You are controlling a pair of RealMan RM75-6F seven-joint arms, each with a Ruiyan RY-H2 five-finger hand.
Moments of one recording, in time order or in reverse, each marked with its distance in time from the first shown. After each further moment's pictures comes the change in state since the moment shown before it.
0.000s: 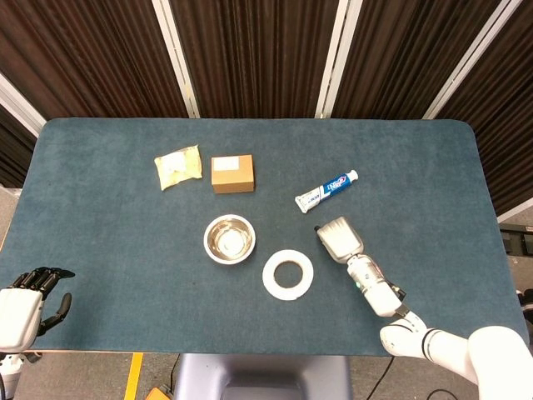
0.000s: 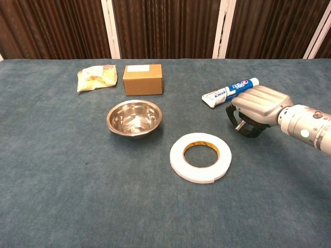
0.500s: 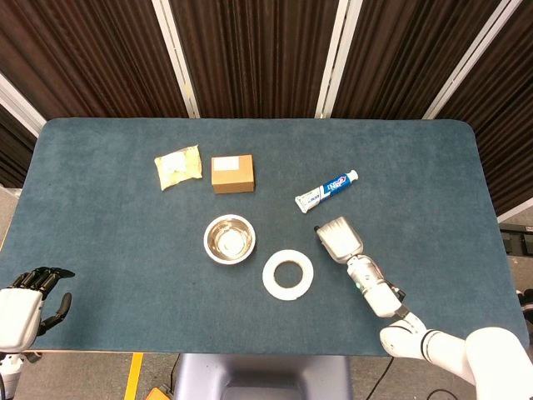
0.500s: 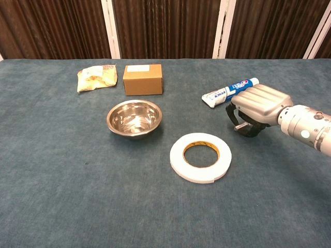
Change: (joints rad) left arm 0.000 0.001 -0.001 -0.002 -0.001 -0.001 0.000; right arm -0.006 -0.015 -0.007 0.026 -0.031 0.040 0.048
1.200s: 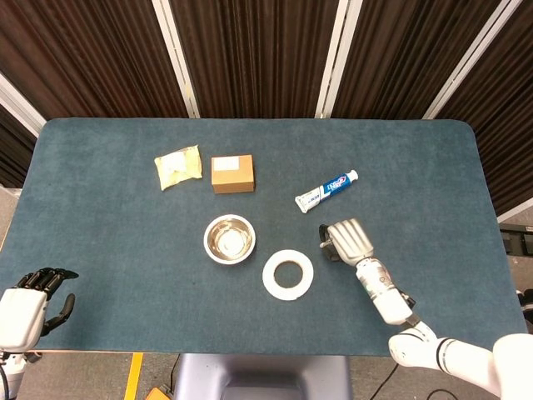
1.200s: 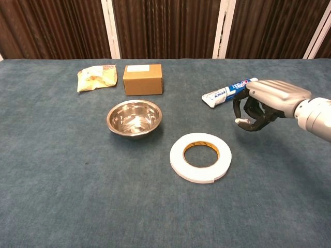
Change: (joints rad) left arm -0.004 -0.005 0.005 -0.001 0.007 -0.011 0.016; right arm -0.065 0.110 0.040 -0.215 0.052 0.025 0.274
